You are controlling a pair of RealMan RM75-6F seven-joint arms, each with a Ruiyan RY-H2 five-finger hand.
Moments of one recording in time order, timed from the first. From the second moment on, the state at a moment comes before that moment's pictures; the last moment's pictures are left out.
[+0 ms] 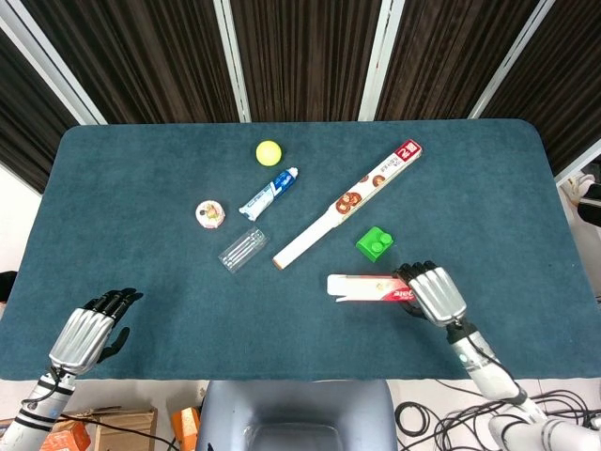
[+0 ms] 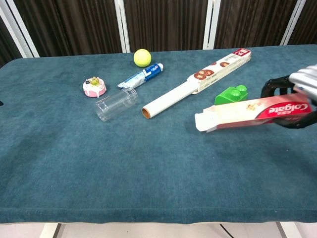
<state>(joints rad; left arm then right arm) -0.26 -1.25 0.05 -1.46 1.65 1.38 0.08 0.44 -1.51 0.00 -1.17 -1.64 1.33 -0.12</state>
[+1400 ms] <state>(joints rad) -0.26 -1.25 0.05 -1.47 1.66 1.36 0.12 0.31 -1.30 -0.01 -1.20 -1.76 1.66 -0.05</state>
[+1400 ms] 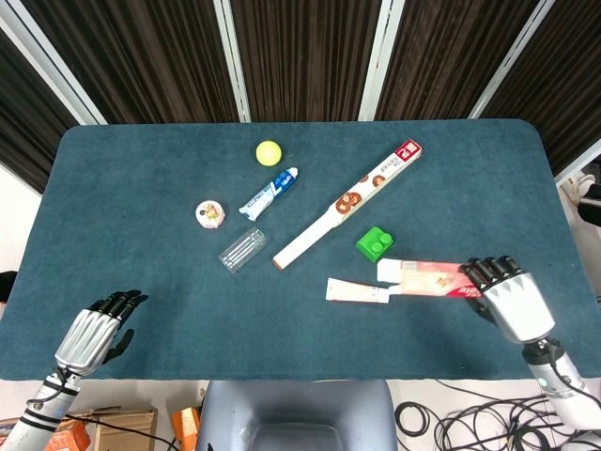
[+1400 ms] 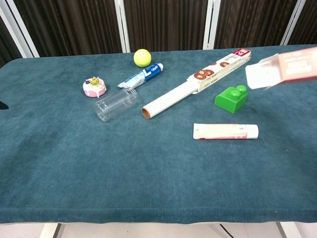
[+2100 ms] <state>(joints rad) -0.26 -1.25 0.05 -1.47 1.65 1.36 0.11 0.32 -1.47 -0.17 -1.12 -1.74 1.32 0.31</state>
